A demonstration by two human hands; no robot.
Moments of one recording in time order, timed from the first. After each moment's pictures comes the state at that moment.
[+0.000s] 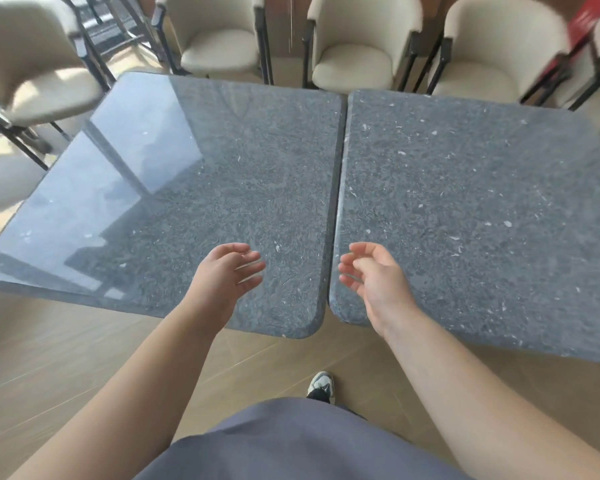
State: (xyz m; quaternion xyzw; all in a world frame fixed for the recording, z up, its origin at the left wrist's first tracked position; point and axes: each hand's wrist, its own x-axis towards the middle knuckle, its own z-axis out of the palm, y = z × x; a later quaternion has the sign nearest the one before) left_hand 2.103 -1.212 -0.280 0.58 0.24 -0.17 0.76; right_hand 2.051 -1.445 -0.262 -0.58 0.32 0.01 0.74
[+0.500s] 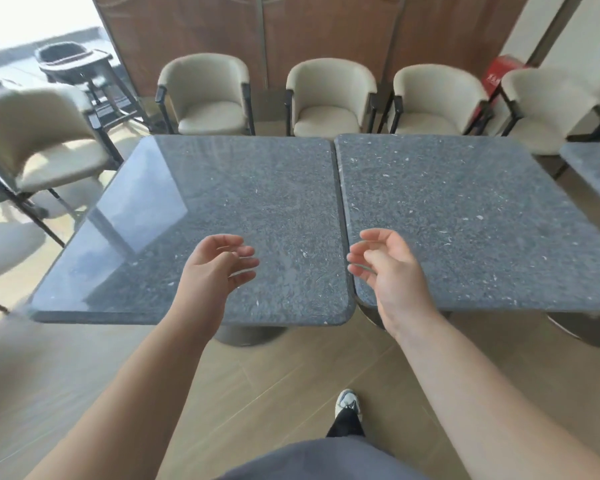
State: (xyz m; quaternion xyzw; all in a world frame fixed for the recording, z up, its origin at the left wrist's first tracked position) left_hand 2.022 -1.074 -0.184 0.64 0.03 -0.09 0.76; right_hand 1.946 -1.304 -0.172 -0.60 0.22 -0.16 0.75
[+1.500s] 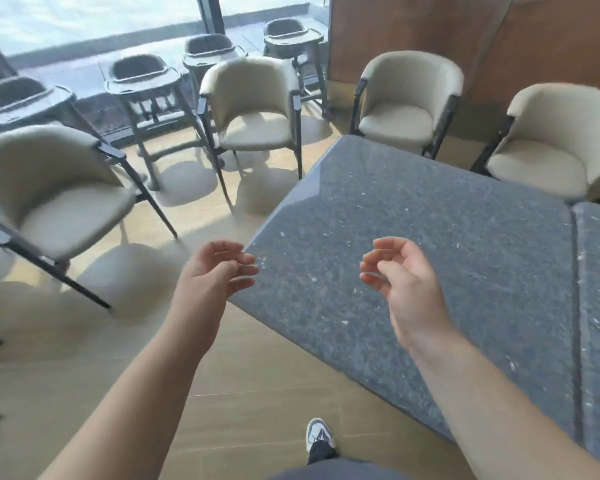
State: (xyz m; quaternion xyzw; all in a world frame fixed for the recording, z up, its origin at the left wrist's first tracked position) left_hand 2.144 -0.736 -0.167 0.64 0.19 0.12 0.73; right_hand 2.199 -0.981 -0.181 -0.64 0.05 0.04 0.77
